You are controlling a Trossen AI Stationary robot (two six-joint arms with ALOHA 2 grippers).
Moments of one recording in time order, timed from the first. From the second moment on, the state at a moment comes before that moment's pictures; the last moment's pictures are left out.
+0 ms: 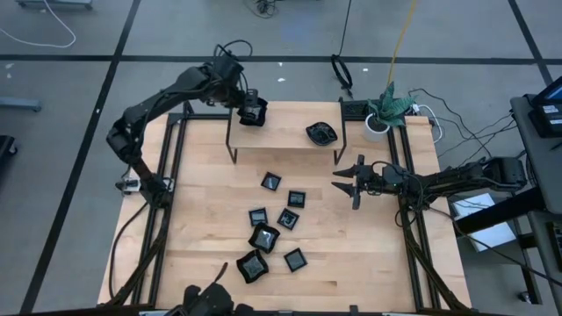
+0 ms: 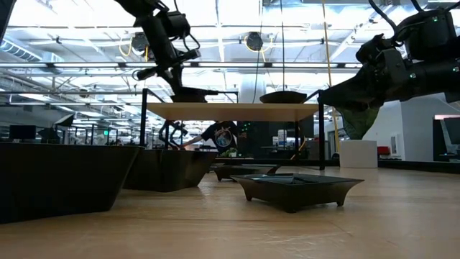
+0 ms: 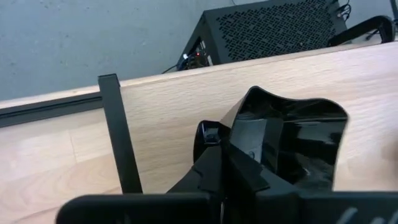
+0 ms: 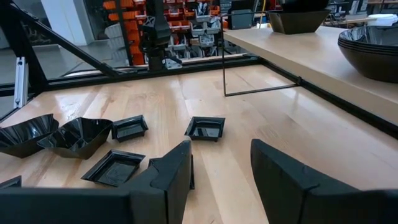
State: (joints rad) left arm 0.77 1.68 1.63 -0.94 0.02 -0.62; right arm -0.11 0.98 0.02 0.86 0.05 0.09
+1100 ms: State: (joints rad) left arm 0.02 1.45 1.62 -1.05 -0.02 -0.45; right arm -0.10 0.98 0.02 0.86 0.05 0.09
